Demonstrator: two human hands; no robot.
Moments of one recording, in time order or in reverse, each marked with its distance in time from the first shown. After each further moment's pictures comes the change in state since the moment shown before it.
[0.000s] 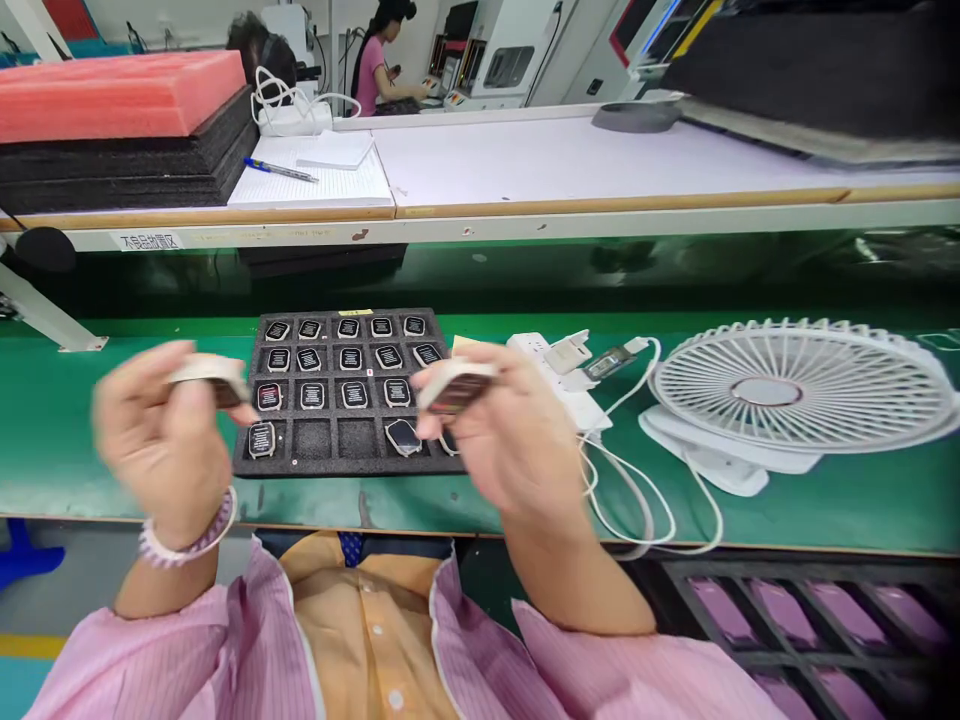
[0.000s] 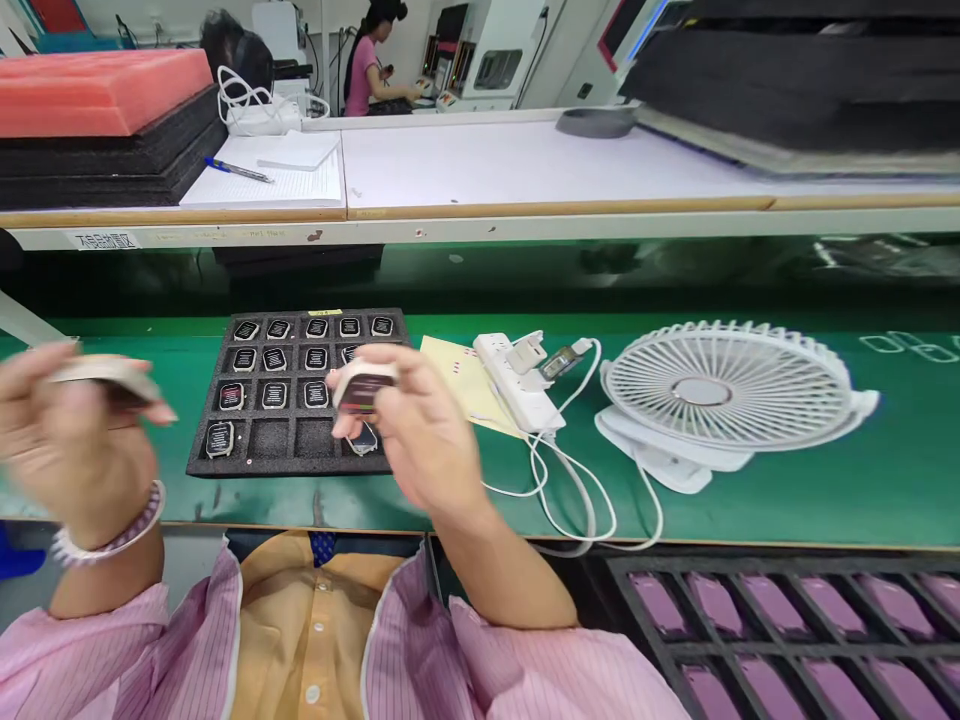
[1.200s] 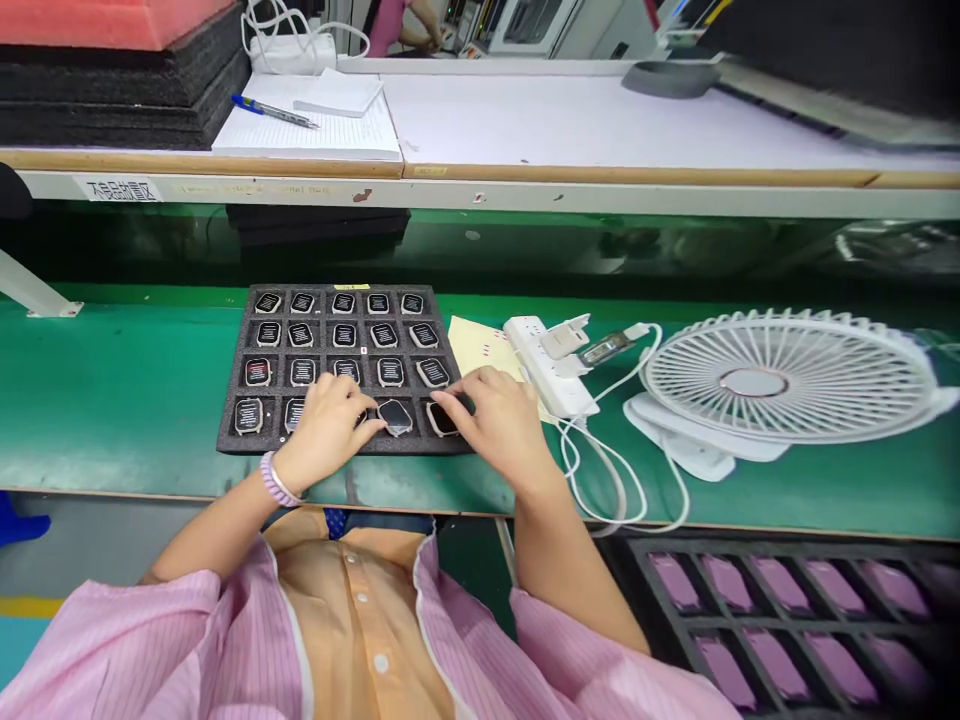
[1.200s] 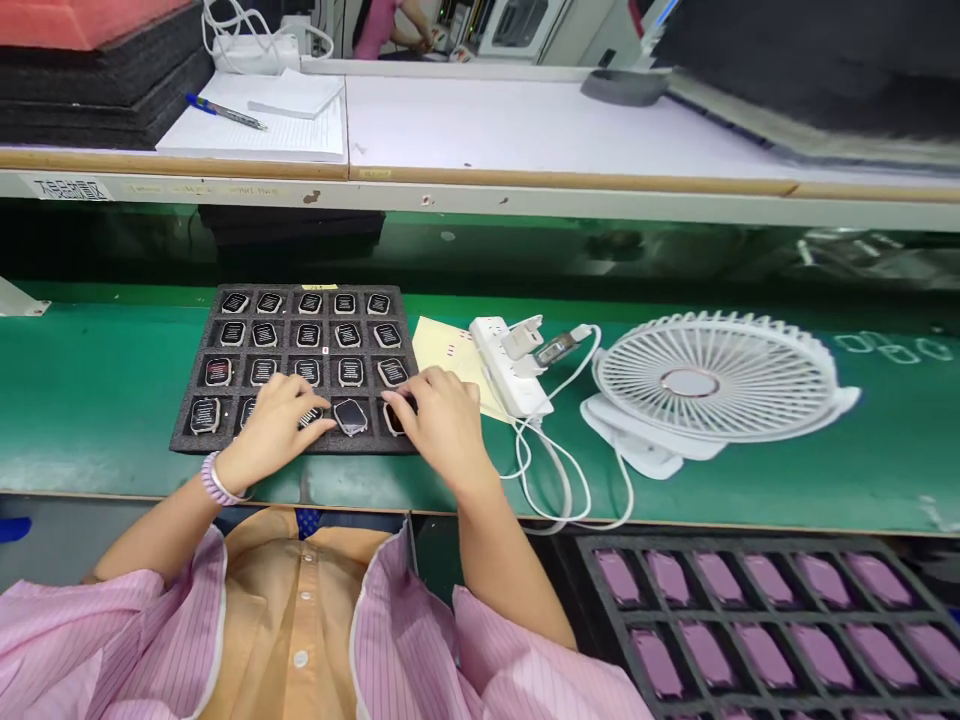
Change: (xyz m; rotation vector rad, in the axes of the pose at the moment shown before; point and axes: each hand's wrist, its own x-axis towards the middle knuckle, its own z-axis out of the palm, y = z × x) left_hand -0.051 -0.072 0.075 0.738 -0.934 0.079; right_hand -0.011 0.048 -0.086 -1.652 -0.073 0.045
